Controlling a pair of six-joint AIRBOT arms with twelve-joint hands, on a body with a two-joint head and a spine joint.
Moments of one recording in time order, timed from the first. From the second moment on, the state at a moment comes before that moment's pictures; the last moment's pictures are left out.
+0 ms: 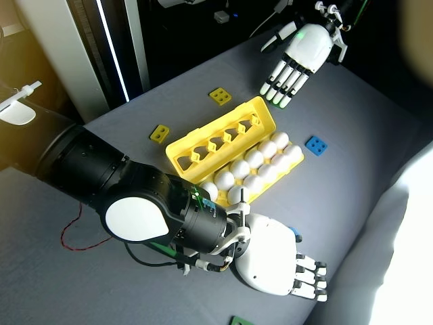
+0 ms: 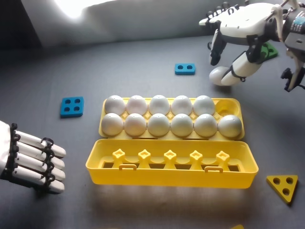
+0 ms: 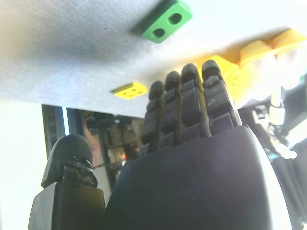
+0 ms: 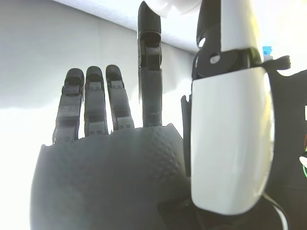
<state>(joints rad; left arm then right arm) 0.56 -0.87 1.10 1.49 -1.12 -0.12 -0.15 -1.42 1.76 -0.55 0.14 -0.46</state>
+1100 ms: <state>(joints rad) 0.56 -0.87 1.10 1.49 -1.12 -0.13 -0.18 -1.42 1.72 -0.55 0.15 -0.46</state>
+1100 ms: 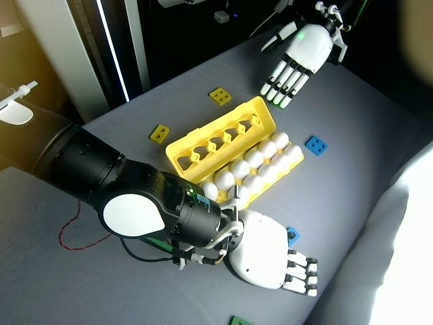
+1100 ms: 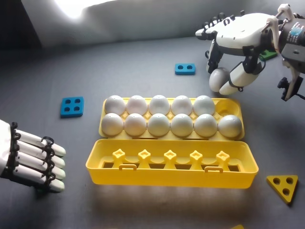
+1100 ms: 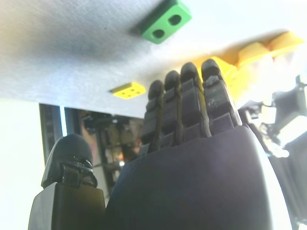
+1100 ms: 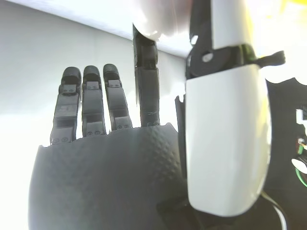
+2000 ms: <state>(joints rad) 0.55 -0.87 1.10 1.49 -1.11 -0.13 -0.19 -1.40 1.72 -0.55 0.15 -0.47</state>
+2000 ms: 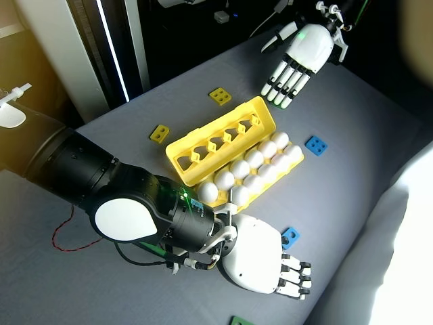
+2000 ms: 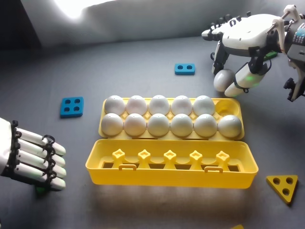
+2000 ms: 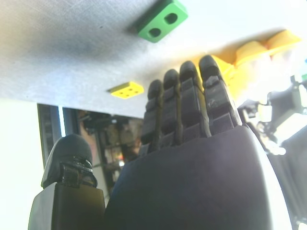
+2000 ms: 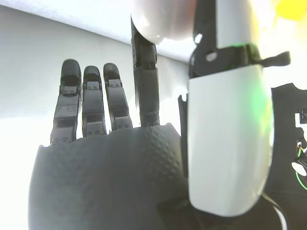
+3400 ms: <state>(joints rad) 0.55 -0.87 1.09 1.49 -1.11 -0.13 -0.17 -1.38 1.70 -0.55 0.13 -0.46</state>
